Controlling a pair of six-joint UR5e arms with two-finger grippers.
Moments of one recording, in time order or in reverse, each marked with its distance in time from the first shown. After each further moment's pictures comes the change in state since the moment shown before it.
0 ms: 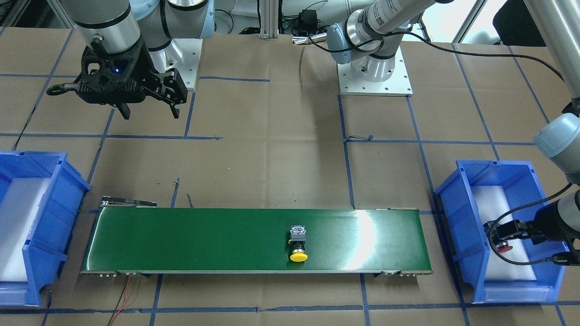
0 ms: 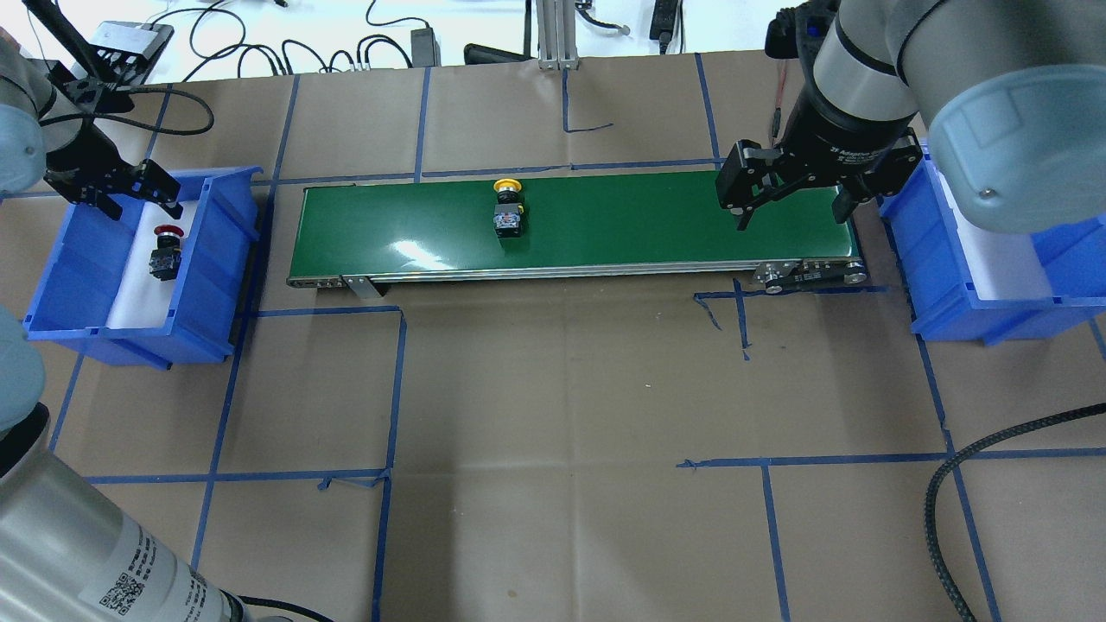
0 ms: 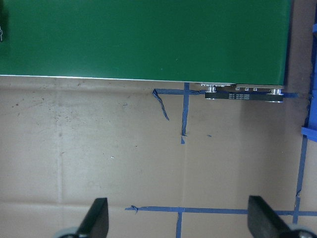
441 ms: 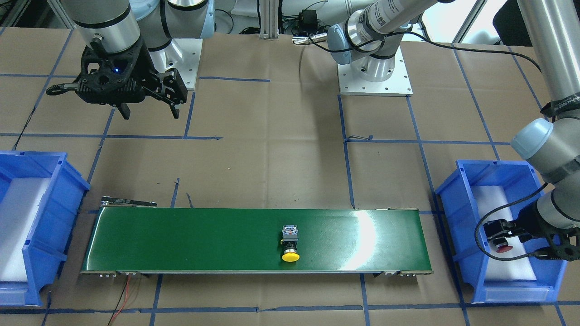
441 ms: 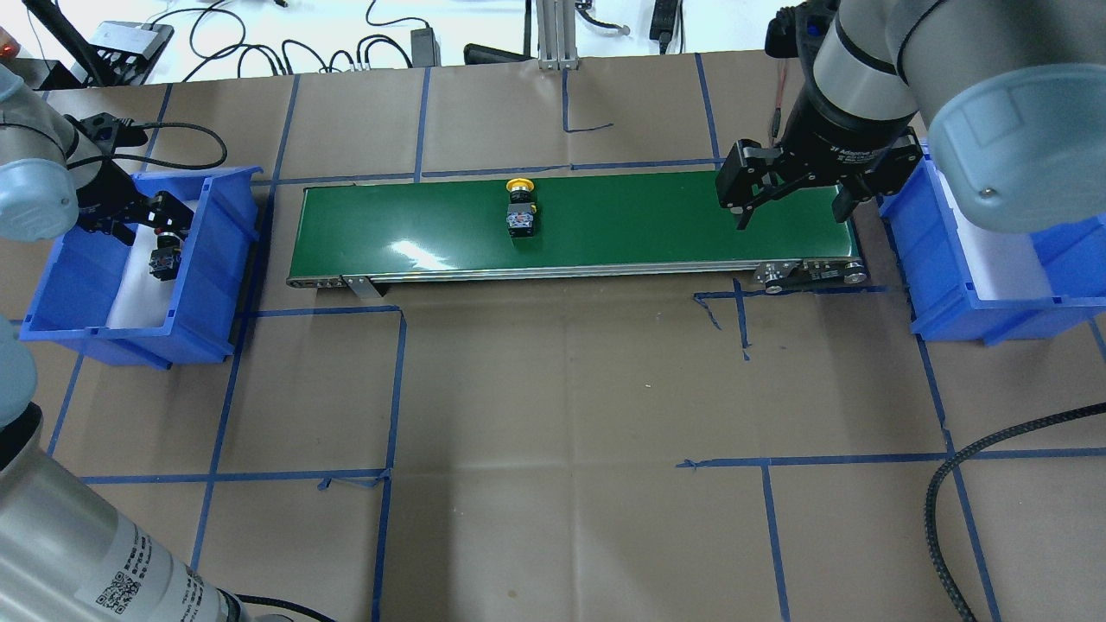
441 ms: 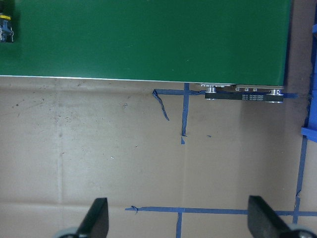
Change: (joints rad) left arm 0.006 0.002 -0.107 0.145 0.000 -0.013; right arm 0.000 0.001 -0.001 0.000 0.000 0.000
